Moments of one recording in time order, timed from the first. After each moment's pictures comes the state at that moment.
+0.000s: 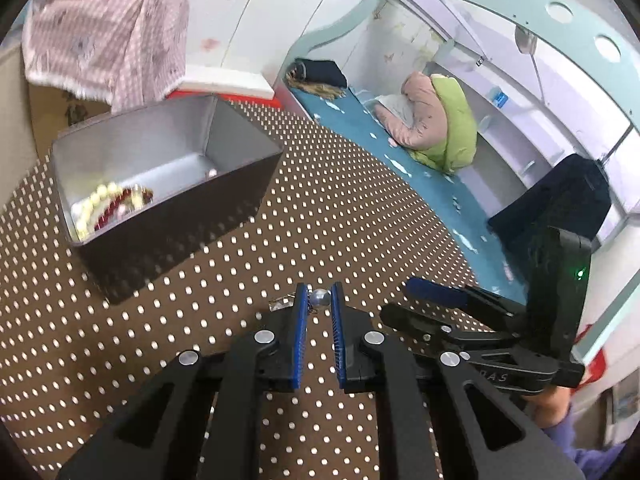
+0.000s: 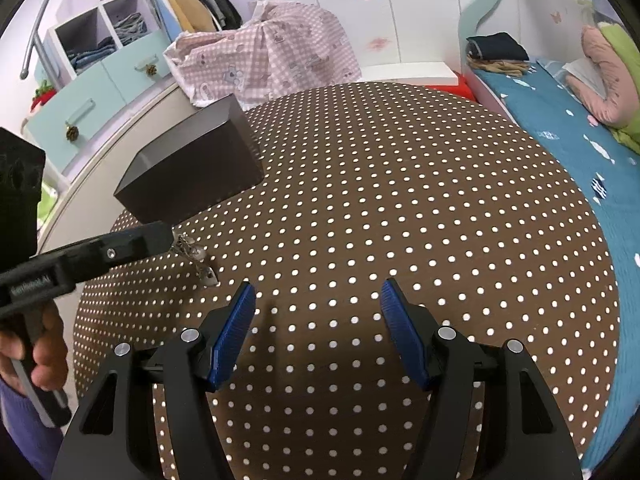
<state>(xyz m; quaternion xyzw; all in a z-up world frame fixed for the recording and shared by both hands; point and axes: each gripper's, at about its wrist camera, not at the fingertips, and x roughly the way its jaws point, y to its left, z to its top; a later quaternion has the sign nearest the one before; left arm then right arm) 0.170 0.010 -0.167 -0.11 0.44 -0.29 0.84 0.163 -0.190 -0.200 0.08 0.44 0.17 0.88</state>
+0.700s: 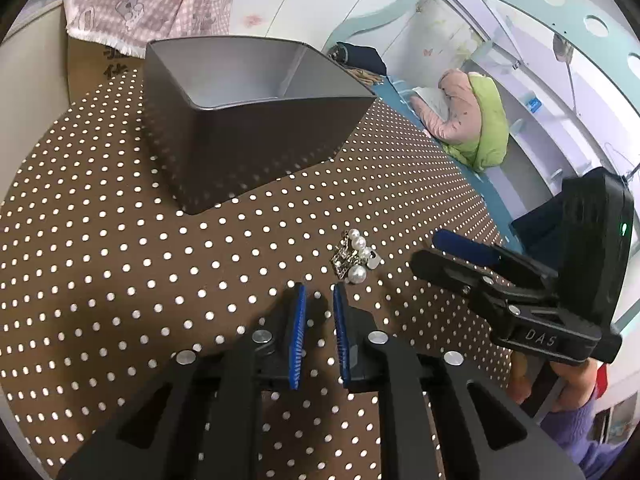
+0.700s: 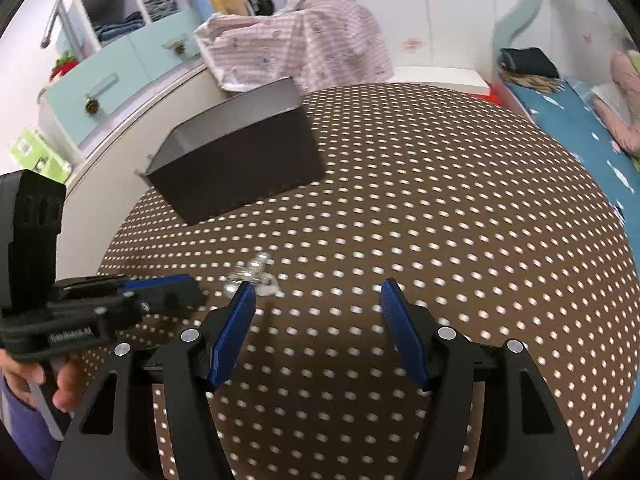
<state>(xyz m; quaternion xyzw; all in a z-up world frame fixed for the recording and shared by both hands) 0.144 0.055 -0.198 -0.13 0.47 -0.23 0.84 0.170 -0.129 -0.193 0.04 0.44 0.21 0.87</state>
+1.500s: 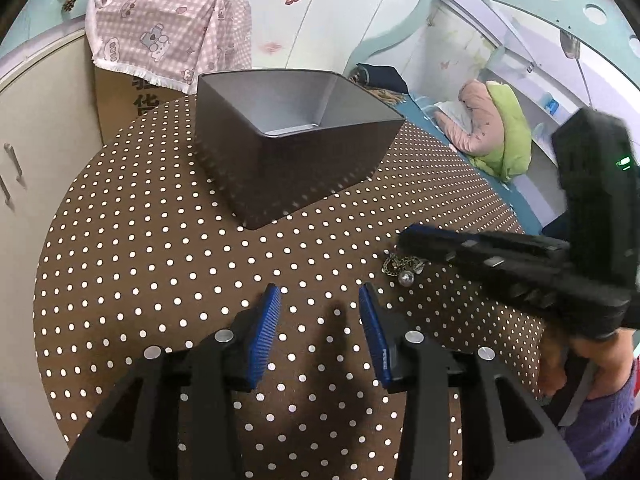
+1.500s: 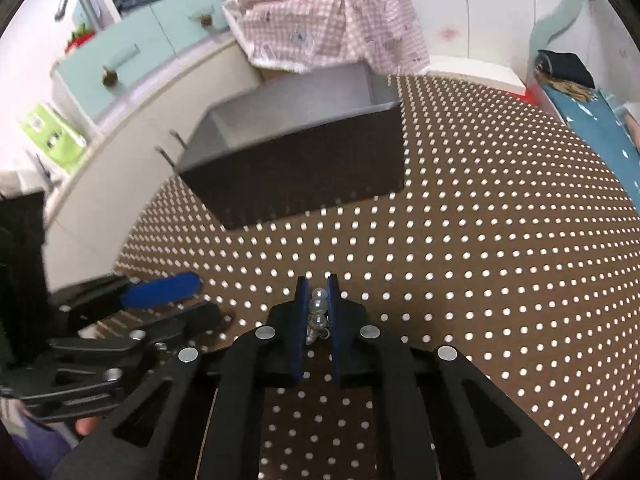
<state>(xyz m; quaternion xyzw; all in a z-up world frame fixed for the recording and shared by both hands) 0.124 0.073 -0.188 -0.09 0.43 -0.17 0.88 0.186 -0.099 -0.183 0.04 0.46 0.26 0.85</state>
